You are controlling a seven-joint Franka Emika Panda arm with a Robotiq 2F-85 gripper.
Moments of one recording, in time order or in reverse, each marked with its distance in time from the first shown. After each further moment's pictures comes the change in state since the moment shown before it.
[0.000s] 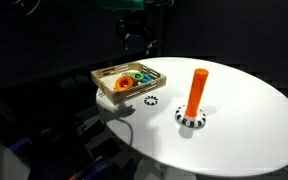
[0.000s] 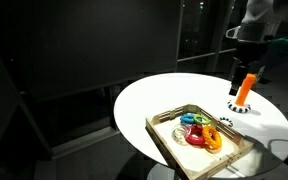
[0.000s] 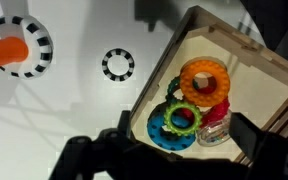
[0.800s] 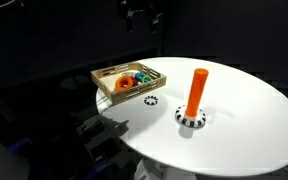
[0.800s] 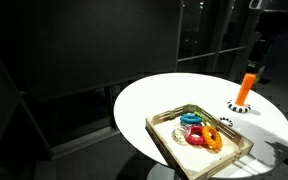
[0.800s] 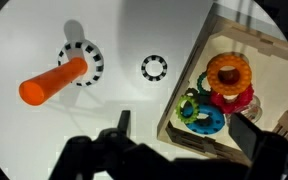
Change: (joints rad) arm -0.039 -0.194 -0.013 -0.010 -0.128 -0.127 0.169
